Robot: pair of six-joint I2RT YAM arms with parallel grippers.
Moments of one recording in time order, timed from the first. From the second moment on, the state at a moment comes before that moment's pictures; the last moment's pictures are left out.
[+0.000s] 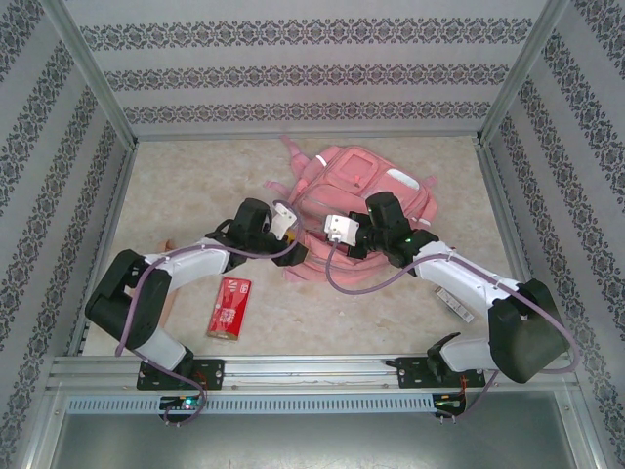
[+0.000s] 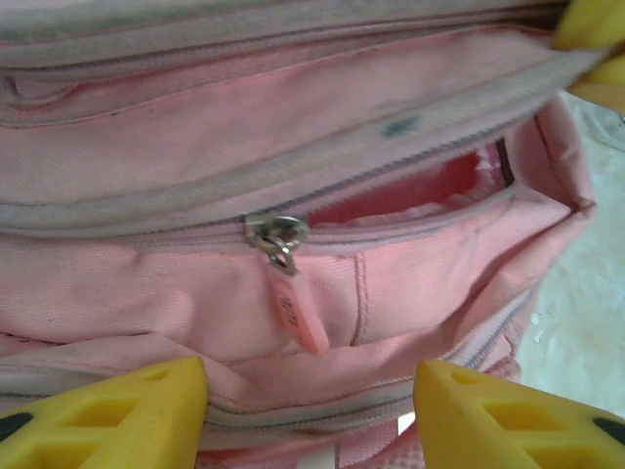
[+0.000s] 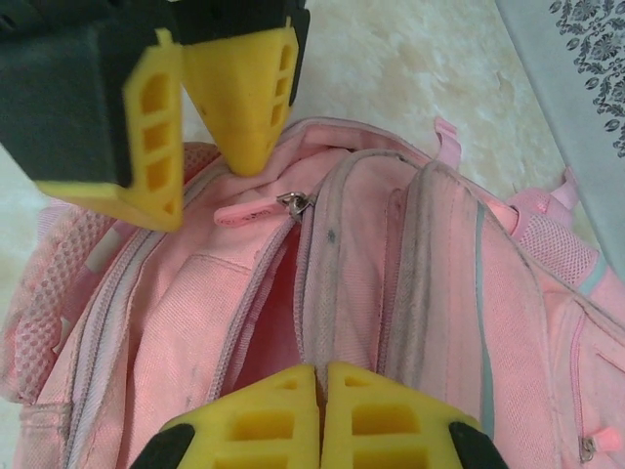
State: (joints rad) left arm -0.50 1.58 0.82 0.02 0.47 -0.01; right arm 0.53 1.34 0.81 -0.14 -0.36 -0.83
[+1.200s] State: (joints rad) left arm -0.33 1.59 0.86 0.00 0.52 0.16; right arm 0.60 1.25 0.70 -0.23 -0.38 -1.11
